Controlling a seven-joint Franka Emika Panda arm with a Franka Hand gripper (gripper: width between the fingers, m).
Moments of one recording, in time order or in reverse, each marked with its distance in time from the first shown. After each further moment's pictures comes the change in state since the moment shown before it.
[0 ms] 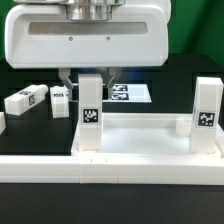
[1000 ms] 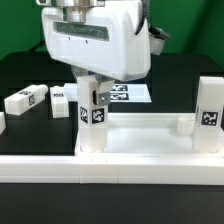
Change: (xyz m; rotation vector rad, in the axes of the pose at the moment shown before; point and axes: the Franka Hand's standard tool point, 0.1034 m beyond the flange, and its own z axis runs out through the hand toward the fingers) arm -0.002 -0.006 0.003 0.033 -0.018 1.014
